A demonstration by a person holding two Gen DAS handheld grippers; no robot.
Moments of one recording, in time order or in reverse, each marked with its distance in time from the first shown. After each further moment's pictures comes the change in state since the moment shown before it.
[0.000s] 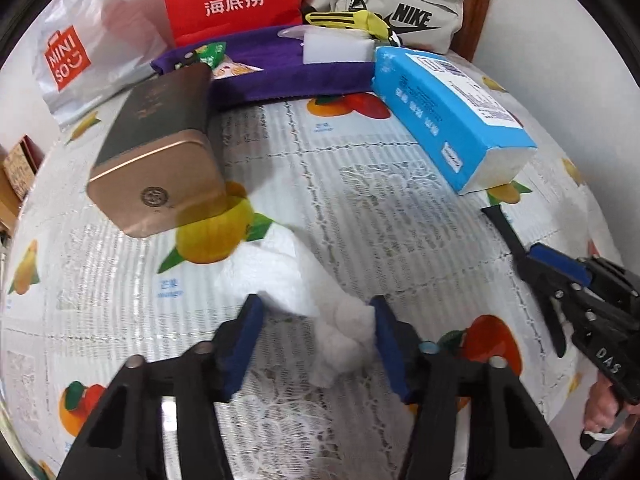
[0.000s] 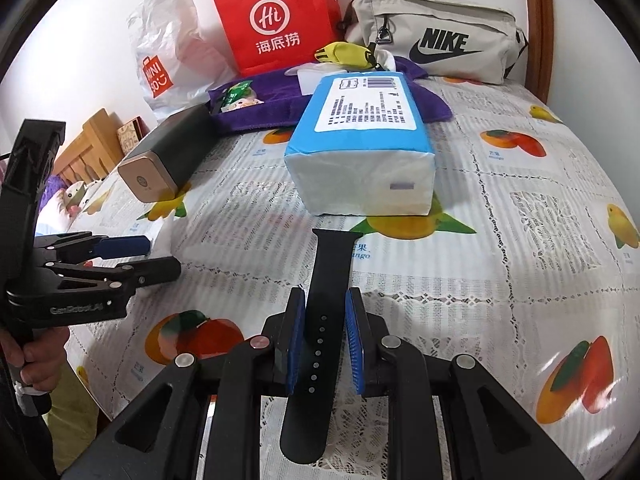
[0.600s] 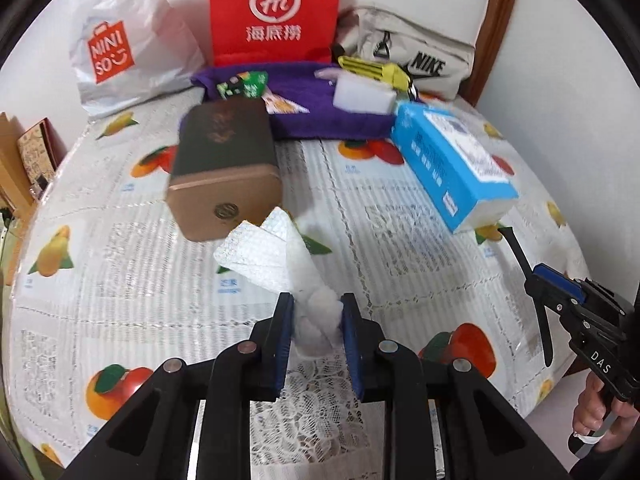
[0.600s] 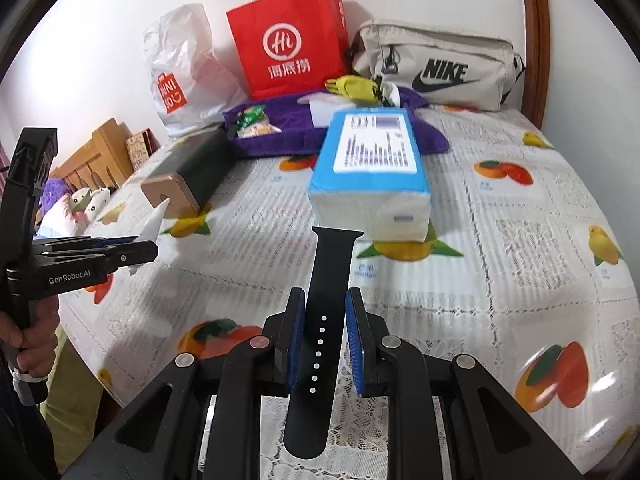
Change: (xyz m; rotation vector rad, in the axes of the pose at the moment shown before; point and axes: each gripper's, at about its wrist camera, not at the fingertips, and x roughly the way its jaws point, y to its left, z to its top) left arm -0.050 0.036 -0.003 -0.100 -0.097 -0.043; right arm -0.037 0.014 0.008 -0.023 -0.068 -0.003
